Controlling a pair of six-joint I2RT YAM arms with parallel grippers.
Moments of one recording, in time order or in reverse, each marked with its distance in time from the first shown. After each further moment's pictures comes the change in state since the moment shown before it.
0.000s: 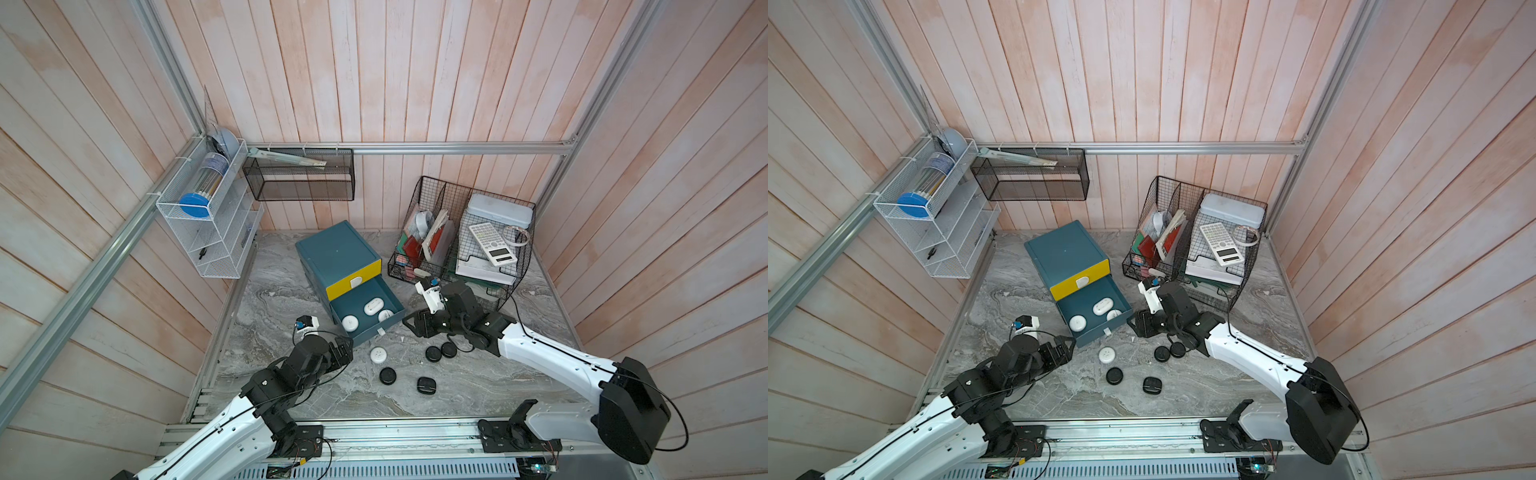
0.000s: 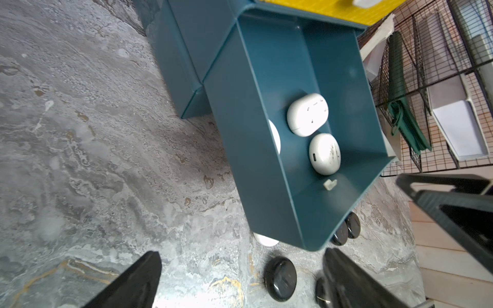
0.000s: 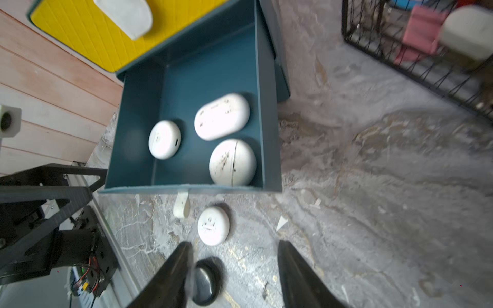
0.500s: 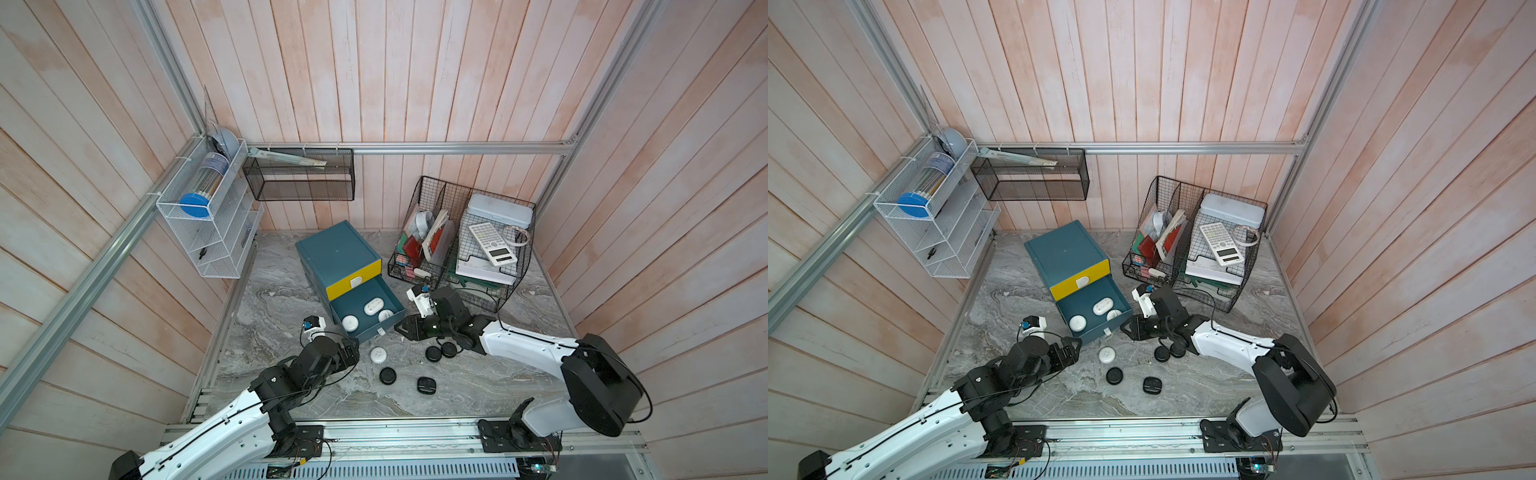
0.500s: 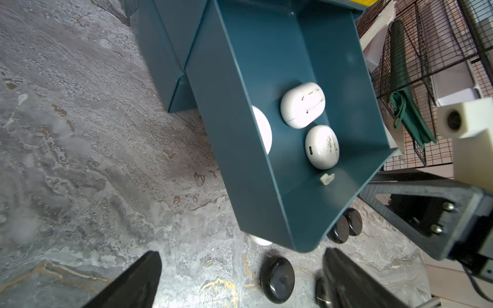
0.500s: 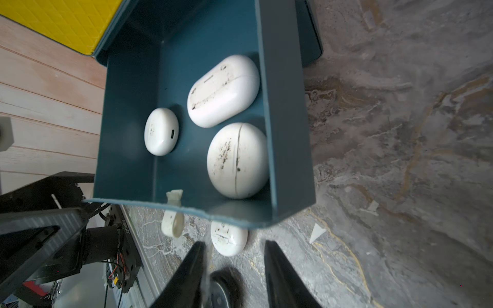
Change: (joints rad) left arm -0.059 0.081 -0.002 0.069 -0.040 -0.032; right arm -0.006 0.193 -0.006 0.206 -0.108 0.114
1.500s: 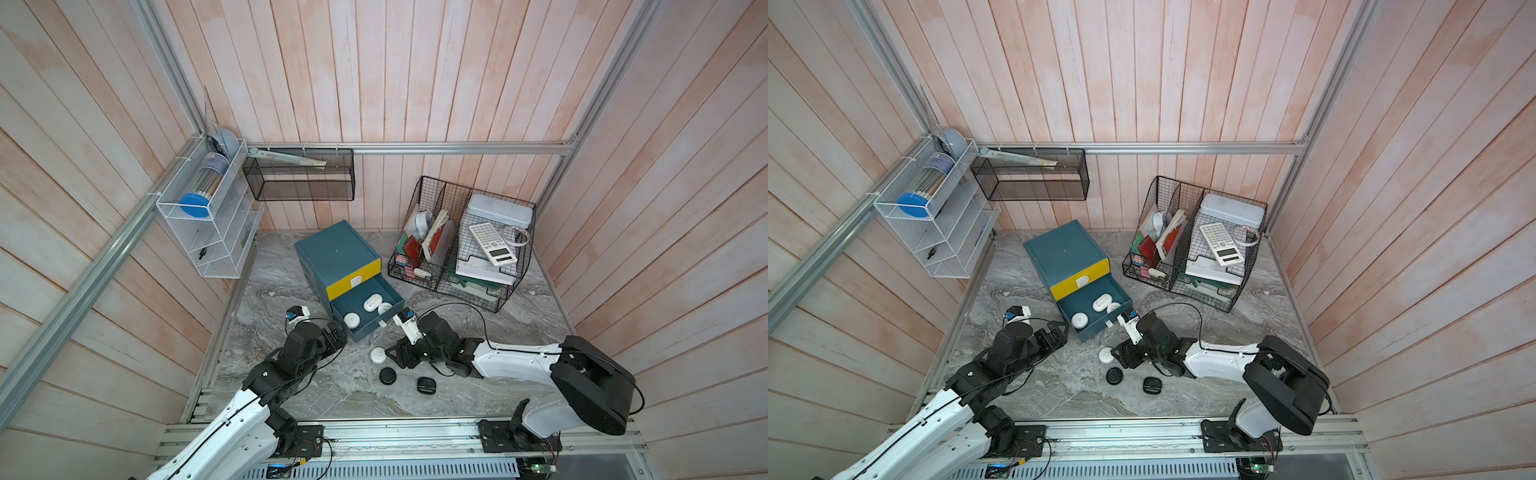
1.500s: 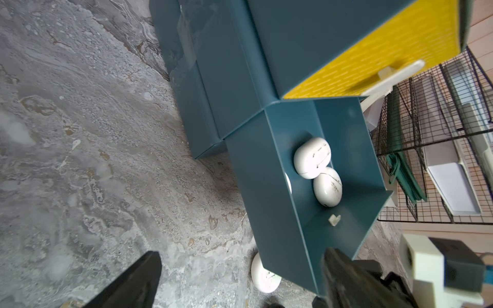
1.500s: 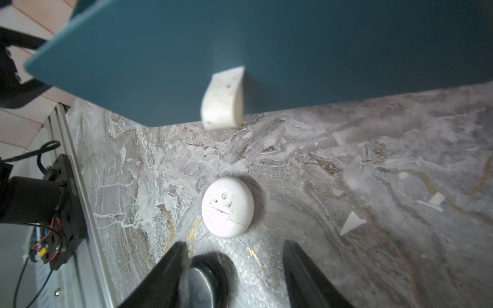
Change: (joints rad) left arm 0.274 -0.035 0.017 0.032 0.105 0.071; right arm 0.234 -0.004 -0.171 0.190 0.222 -0.166
